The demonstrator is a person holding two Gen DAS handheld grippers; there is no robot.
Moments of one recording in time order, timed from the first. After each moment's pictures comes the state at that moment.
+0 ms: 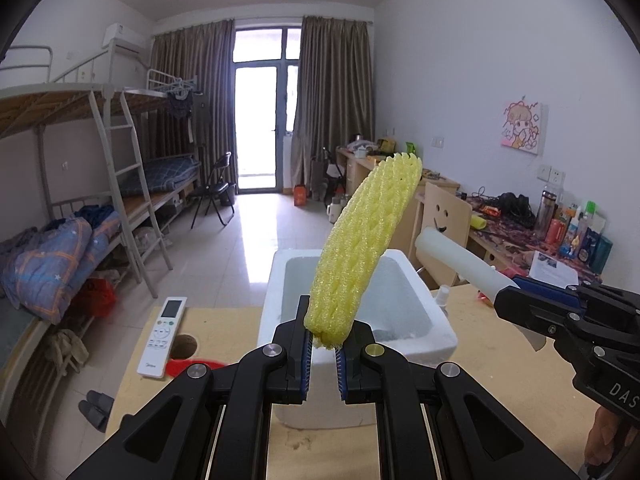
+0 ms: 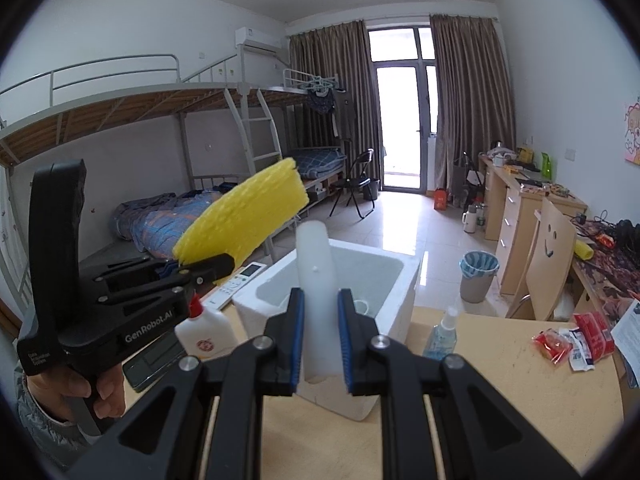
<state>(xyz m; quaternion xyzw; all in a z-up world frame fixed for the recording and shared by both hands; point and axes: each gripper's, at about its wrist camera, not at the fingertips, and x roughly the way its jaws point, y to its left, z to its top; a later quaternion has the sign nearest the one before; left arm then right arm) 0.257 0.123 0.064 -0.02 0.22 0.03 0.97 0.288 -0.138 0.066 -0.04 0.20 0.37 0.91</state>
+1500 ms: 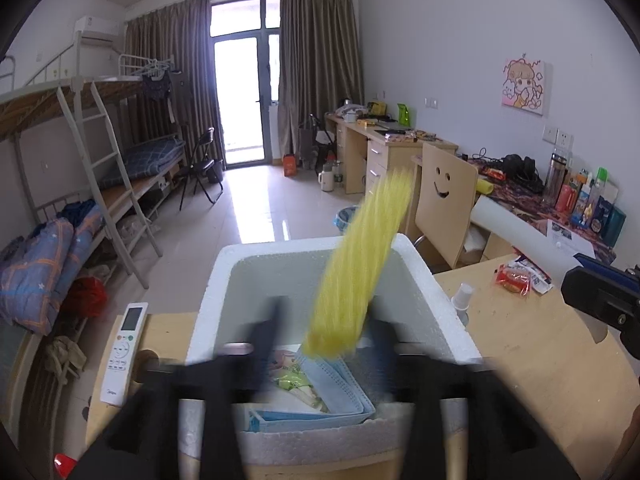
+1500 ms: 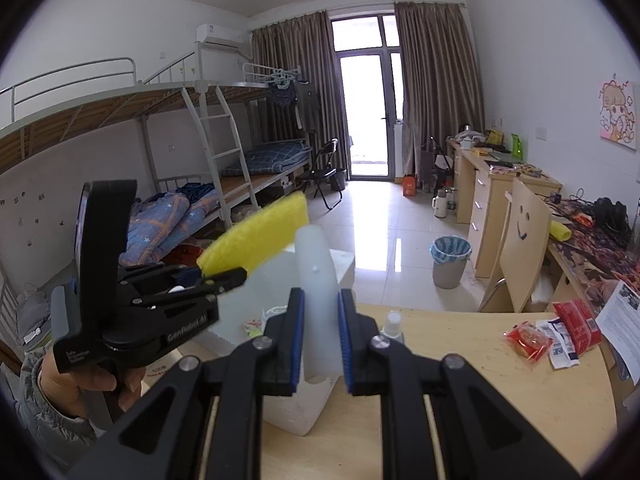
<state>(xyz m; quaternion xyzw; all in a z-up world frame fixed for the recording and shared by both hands) 0.343 0.105 0.045 0.01 0.28 0.02 0.96 0.330 -0.153 0.066 -0.02 0.22 0.31 0.92</state>
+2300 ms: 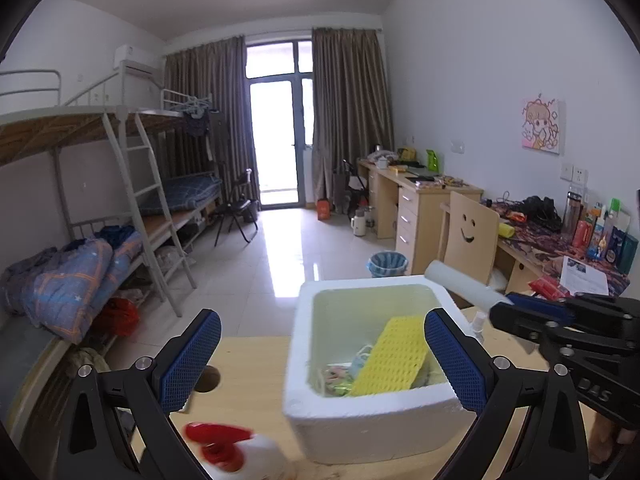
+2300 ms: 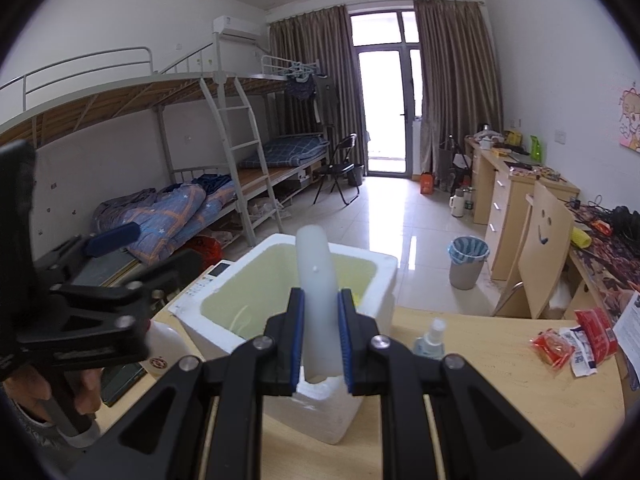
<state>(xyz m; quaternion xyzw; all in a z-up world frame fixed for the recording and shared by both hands) 0.275 0.132 0.079 0.01 0.20 0.08 0.98 0.332 -0.118 0.059 -0.03 0.23 0.34 0.91</state>
